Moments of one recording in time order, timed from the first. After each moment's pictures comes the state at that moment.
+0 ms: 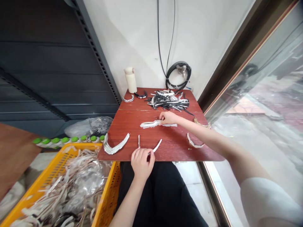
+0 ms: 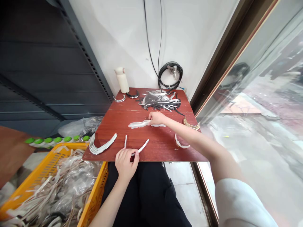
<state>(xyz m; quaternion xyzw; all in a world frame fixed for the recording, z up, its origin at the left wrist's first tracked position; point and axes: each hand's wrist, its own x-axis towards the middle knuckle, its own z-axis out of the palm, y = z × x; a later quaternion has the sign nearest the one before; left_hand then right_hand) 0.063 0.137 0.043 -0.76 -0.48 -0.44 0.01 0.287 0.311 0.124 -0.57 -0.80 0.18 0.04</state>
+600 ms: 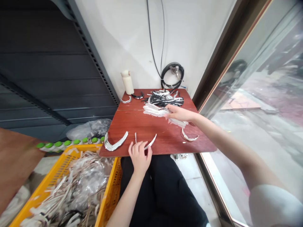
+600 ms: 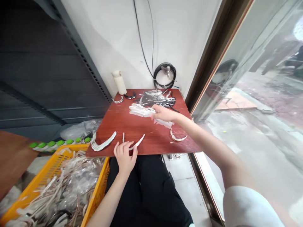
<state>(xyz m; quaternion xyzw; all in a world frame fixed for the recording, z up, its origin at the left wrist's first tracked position) 0.064 0.136 0.044 -0.74 -0.47 -0.47 0.09 0.320 0.229 0.190 -0.50 -0.67 0.47 0.26</state>
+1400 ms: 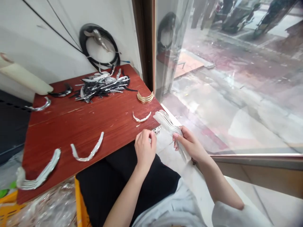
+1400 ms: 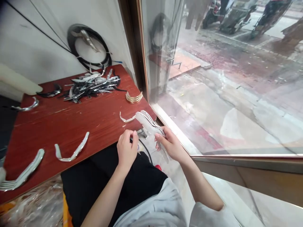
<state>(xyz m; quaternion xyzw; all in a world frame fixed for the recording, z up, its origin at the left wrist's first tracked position) 0.235 0.057 0.083 -0.85 -0.34 -0.34 -0.22 0.374 -0.066 0.112 -0.63 -0.30 0.42 0.58</state>
